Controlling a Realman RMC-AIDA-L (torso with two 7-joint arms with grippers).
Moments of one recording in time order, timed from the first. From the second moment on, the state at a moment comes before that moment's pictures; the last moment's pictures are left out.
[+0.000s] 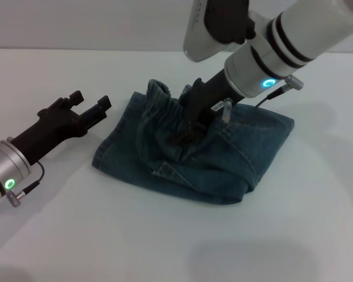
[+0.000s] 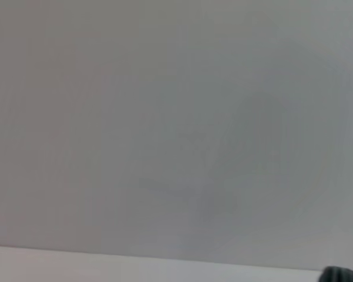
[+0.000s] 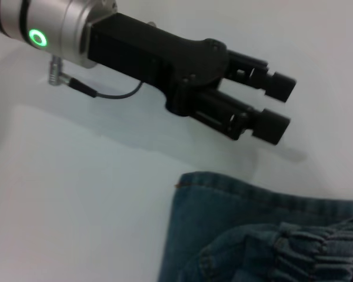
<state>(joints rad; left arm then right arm) -0.56 -2.06 -0.11 0.13 2.12 1.27 -0.94 1.01 2.08 -1.41 -0.84 -2.30 -1.26 2.03</state>
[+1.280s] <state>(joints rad) -0.62 -2.06 -0.03 -0.03 2.13 1.31 -0.92 0.45 2.08 -1.49 -1.07 -1.38 -0.74 1.51</state>
